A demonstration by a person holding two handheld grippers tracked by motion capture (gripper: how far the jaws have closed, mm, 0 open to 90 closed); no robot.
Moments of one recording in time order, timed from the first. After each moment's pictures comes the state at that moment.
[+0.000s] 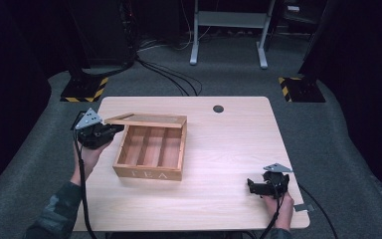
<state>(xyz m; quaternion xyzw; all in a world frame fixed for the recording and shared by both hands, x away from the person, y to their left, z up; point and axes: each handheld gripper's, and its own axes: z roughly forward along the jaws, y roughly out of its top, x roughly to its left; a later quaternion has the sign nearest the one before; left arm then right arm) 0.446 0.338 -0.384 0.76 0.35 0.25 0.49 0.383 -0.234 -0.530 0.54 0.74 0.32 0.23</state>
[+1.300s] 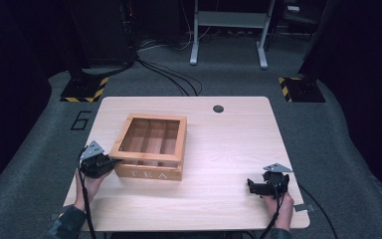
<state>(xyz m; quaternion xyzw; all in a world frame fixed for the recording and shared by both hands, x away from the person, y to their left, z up) 0.408 0.350 -0.476 0.77 0.39 0.21 0.46 0.383 -0.234 -0.530 0.54 0.74 0.32 0.23</state>
